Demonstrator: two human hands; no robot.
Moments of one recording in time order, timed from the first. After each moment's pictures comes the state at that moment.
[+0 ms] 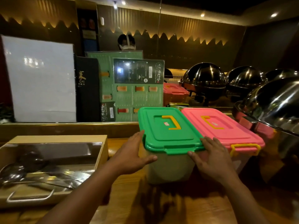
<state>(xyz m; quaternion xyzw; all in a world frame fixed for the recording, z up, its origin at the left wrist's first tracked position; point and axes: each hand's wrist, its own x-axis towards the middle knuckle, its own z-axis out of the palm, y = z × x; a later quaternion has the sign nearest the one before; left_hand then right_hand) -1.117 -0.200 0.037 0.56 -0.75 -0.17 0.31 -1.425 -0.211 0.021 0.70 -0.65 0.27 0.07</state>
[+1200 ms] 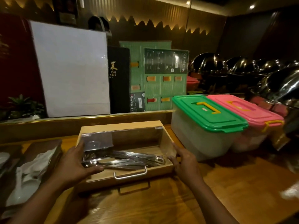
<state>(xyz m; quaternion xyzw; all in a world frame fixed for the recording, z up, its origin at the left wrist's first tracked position) -0.726 -0.123 -0.014 0.66 -0.67 -0.17 0.28 -1.104 -0.143 -0.060 0.66 -0.65 0.37 -0.09</state>
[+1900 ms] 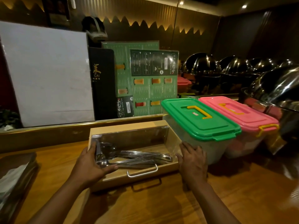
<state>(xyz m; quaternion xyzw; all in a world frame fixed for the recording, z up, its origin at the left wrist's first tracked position) -0.812 -0.208 -0.053 0.66 -0.66 -0.18 0.31 -1.177 -0.194 -0.058 0.64 -0.70 0.24 0.20</state>
